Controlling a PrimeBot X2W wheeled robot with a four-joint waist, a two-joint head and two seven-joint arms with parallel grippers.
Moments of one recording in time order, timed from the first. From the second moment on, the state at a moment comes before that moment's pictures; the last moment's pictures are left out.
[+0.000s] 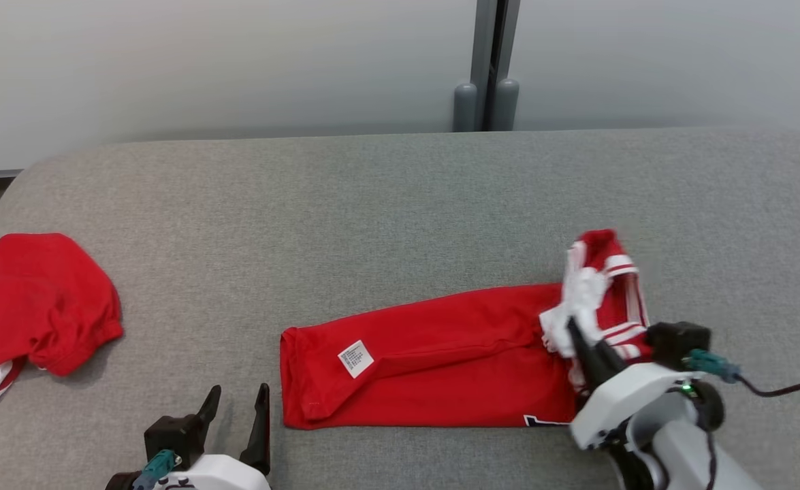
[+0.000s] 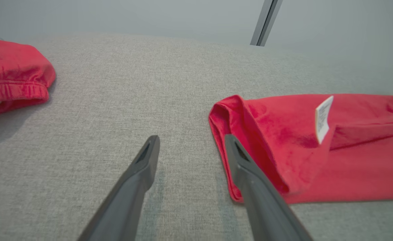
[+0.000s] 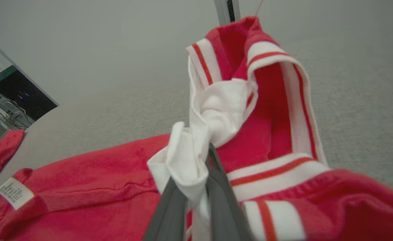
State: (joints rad) left arm -0.11 0.05 -0.14 0.59 -0.27 0.00 -0.26; right arm -0.41 -0.10 0.38 0.79 0.59 0.13 -0.24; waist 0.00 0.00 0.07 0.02
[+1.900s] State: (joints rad) left arm -0.07 0.05 -0.09 0.56 -0.24 0.01 -0.26; right arm -0.20 -0.05 0.07 0.58 0.27 0.13 -0.26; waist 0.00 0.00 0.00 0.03
